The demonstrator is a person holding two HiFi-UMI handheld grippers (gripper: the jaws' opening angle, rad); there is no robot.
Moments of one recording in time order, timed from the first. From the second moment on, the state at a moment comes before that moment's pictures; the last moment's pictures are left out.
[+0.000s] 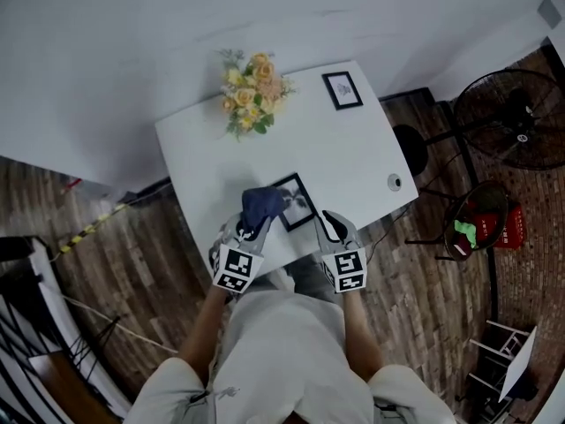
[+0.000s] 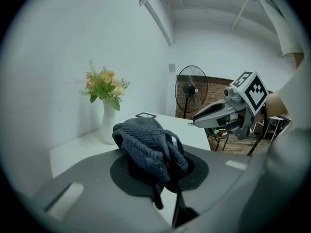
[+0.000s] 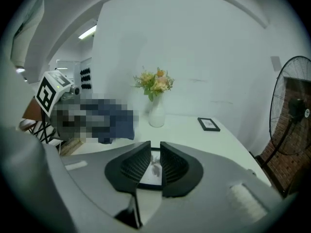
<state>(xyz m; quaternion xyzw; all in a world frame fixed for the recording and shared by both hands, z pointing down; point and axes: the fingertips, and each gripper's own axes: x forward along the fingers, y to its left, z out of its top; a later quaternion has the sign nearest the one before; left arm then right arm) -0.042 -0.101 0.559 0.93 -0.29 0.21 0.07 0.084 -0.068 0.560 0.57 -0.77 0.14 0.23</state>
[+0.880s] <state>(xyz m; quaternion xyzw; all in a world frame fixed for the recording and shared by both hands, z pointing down) -0.015 -0.102 0.443 0.91 -0.38 0.15 0.02 0.099 -0.076 0.450 0.51 -0.85 0.06 0.13</state>
